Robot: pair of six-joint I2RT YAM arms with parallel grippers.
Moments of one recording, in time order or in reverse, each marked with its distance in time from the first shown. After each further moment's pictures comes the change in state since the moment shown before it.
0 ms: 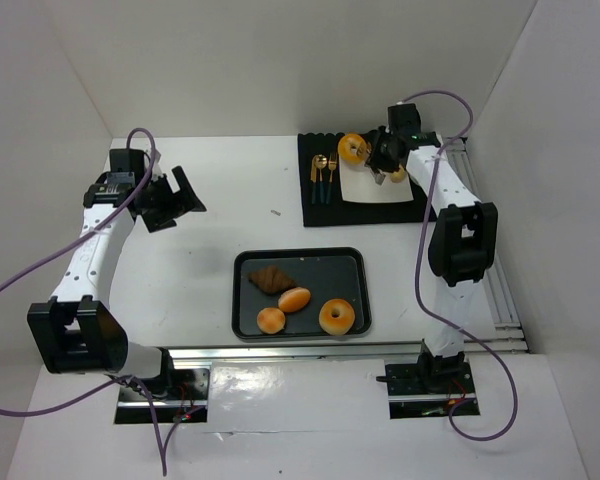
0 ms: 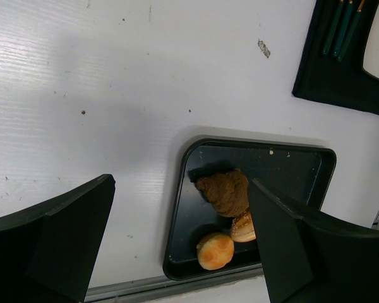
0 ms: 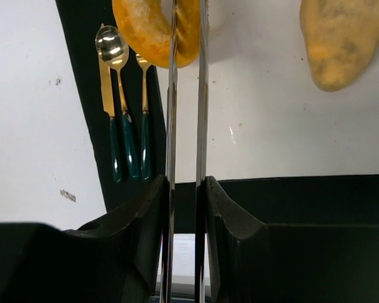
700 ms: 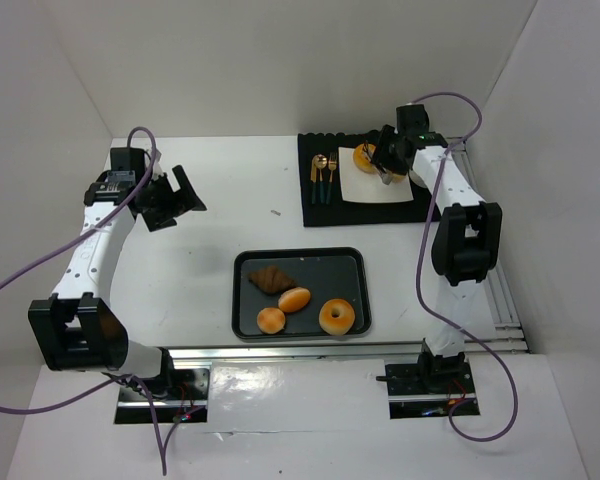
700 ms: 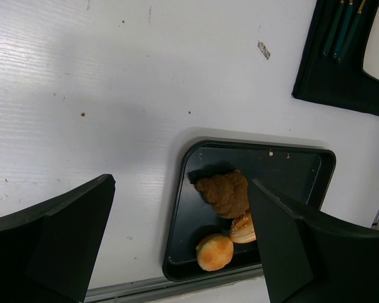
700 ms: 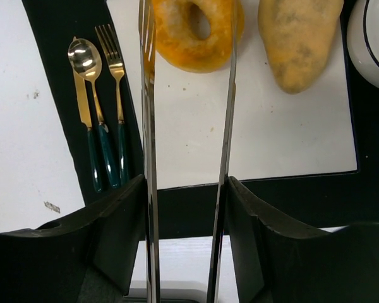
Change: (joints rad) left arm 0.000 0.018 0.013 0.000 0.003 0.000; right arm -0.037 0.000 -0.012 0.003 0.020 -0.007
